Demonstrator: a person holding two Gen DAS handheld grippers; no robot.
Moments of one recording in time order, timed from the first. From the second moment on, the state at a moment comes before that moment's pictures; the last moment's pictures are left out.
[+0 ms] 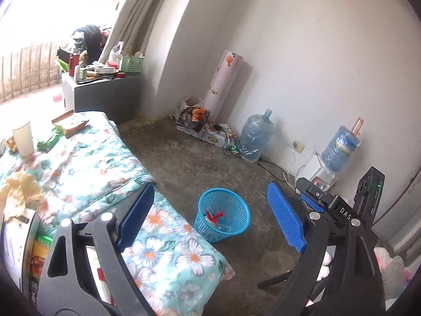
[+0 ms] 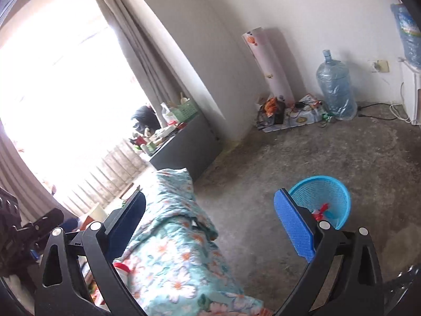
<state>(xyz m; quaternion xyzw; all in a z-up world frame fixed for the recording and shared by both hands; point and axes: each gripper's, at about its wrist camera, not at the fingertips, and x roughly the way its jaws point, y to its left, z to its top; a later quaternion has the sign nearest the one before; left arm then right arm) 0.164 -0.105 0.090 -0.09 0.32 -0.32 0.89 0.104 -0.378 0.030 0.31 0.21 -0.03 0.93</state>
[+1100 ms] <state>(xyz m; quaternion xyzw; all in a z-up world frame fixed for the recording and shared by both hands) 0.063 0.197 0.046 -0.21 0.29 -0.06 0.93 0.177 -0.129 0.056 0.24 0.38 0.26 0.86</state>
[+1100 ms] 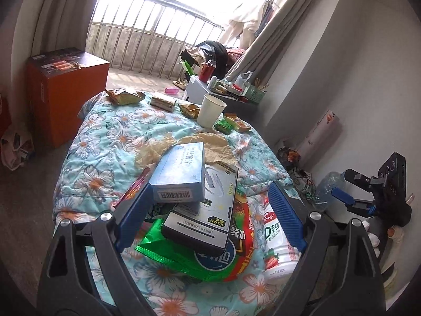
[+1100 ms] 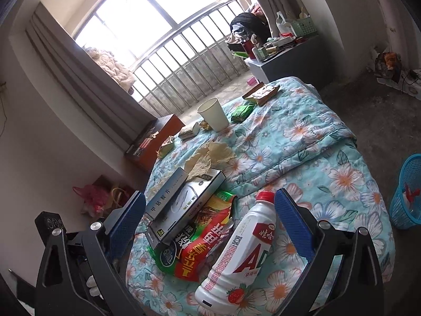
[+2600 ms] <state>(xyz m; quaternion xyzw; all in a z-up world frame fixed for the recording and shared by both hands) 0.219 0.302 -0.055 -0.34 0.46 -0.07 0.82 0.388 0.043 0.000 0.09 0.54 0.30 0.78</state>
